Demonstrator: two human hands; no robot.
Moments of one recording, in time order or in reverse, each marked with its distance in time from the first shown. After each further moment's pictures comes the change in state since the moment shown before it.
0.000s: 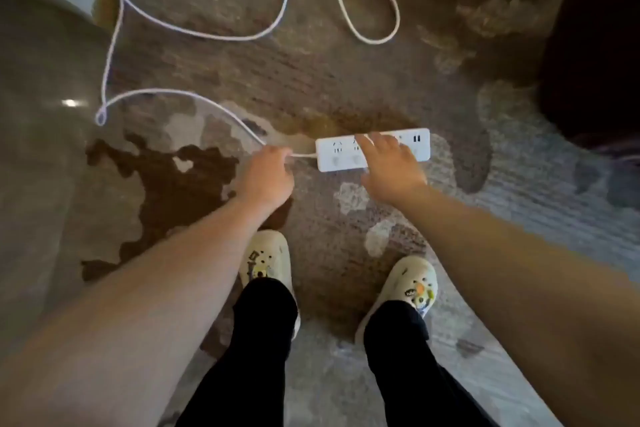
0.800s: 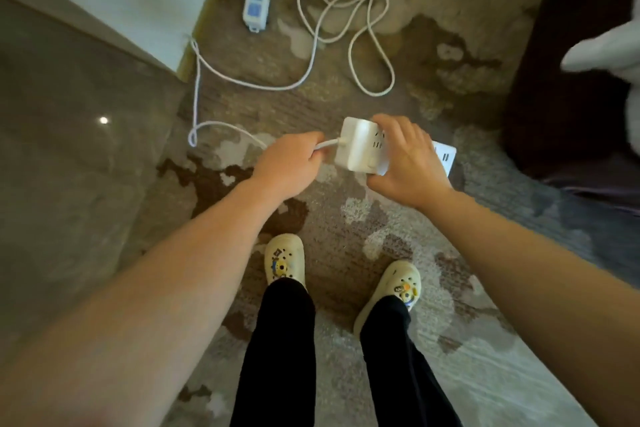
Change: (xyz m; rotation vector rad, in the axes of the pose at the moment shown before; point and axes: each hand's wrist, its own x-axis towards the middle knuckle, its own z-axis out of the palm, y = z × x) left_hand -0.092 0.076 -0.152 -0.045 0.098 0.216; right_hand -0.117 -0.030 -0.169 0.344 0.443 -0.186
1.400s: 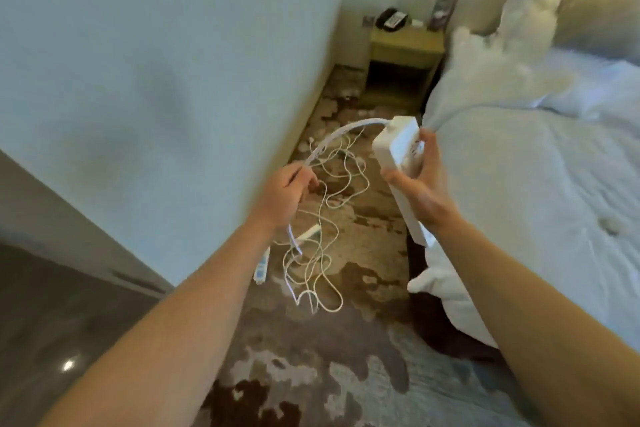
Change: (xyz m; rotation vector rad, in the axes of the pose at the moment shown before) left_hand -0.180 0.301 -0.472 -0.627 0.431 0.482; right_hand -0.053 -0.254 -0.545 0.509 0.738 -0.030
